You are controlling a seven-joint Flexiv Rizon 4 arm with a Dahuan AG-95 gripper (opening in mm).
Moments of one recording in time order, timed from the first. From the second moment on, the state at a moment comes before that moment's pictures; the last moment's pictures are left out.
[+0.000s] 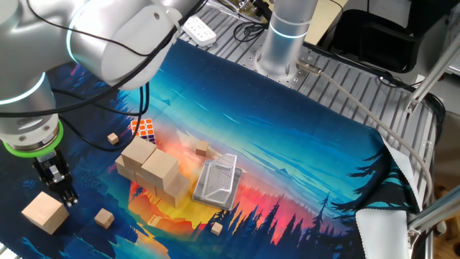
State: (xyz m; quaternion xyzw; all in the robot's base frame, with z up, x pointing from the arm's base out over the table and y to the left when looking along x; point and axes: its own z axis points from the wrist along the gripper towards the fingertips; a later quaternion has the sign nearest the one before) arm 0.777 -0.188 0.107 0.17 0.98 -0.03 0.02
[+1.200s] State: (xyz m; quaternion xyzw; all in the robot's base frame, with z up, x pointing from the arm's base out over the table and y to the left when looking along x) arm 0.783 -0.154 0.113 0.17 0.98 -0.02 0.03
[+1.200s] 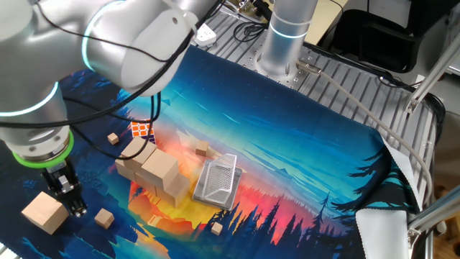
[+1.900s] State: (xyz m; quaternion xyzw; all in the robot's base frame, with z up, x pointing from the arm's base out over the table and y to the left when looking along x) arm 0.782 -0.164 0.108 0.15 0.99 -0.02 0.03
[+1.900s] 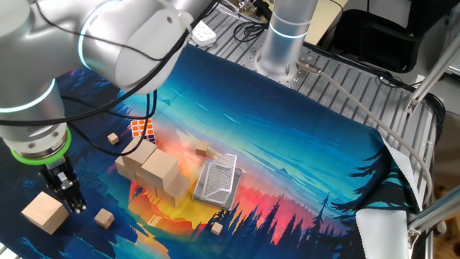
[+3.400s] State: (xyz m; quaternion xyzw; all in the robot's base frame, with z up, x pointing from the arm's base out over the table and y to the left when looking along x) arm 0.774 -0.197 0.121 0.16 0.99 -0.02 0.03
